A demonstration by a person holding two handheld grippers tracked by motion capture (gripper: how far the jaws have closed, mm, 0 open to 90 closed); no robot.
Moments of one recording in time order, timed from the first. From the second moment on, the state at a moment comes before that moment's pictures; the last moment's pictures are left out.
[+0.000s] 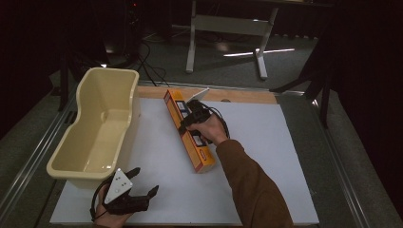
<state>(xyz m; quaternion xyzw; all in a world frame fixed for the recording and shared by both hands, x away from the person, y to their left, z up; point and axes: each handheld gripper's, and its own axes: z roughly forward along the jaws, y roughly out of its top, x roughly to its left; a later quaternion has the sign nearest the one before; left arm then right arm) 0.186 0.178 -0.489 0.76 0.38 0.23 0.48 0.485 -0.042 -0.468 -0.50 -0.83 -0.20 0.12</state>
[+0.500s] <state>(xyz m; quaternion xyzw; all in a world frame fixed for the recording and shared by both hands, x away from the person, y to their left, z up) 0.186 0.177 -0.489 0.76 0.38 0.23 0.47 0.462 -0.034 -0.432 -0.49 -0.79 -0.31 0.21</state>
